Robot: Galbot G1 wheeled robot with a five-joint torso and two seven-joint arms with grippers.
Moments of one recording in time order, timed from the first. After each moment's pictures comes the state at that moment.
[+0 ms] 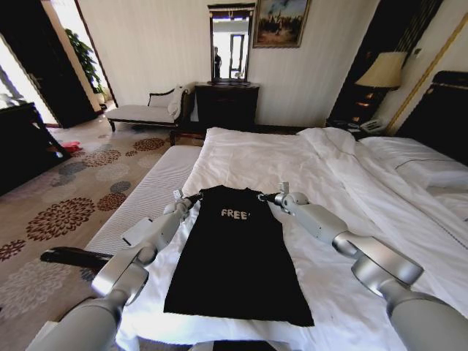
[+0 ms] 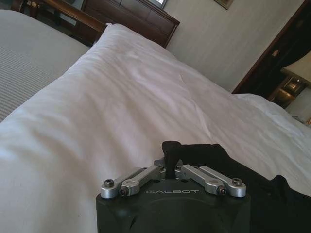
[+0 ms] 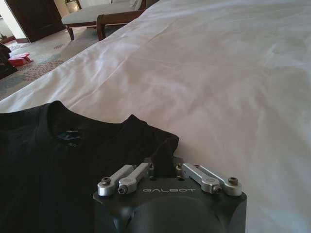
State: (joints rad) left arm 0.24 -1.35 0.08 -0.56 -1.02 0.16 0.26; right arm -0.12 1.07 -0.49 0.74 1.10 -0.33 -0.22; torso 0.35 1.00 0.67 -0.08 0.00
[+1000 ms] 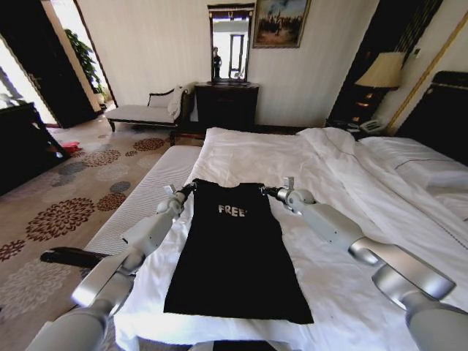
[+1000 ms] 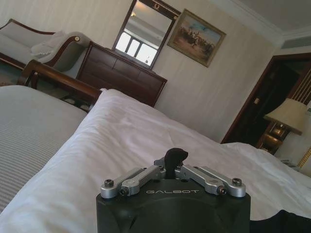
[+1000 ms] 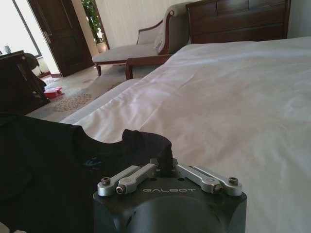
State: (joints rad) left arm 0.34 -1.19 0.08 -0.88 -1.10 0.00 0.19; right arm -0.20 0.92 -0.41 1.09 1.15 -0.29 -0.15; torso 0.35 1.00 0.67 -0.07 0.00
